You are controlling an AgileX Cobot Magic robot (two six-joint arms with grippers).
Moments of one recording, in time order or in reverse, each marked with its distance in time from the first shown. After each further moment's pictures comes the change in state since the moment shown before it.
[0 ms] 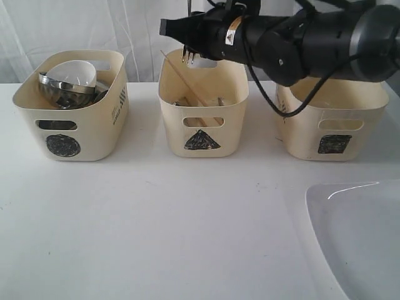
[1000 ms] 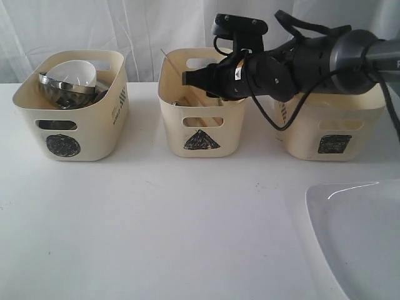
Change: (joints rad) left arm 0.000 0.000 0.000 0.000 0.000 0.000; right arm -0.049 0.097 0.000 -0.005 0.228 -0.051
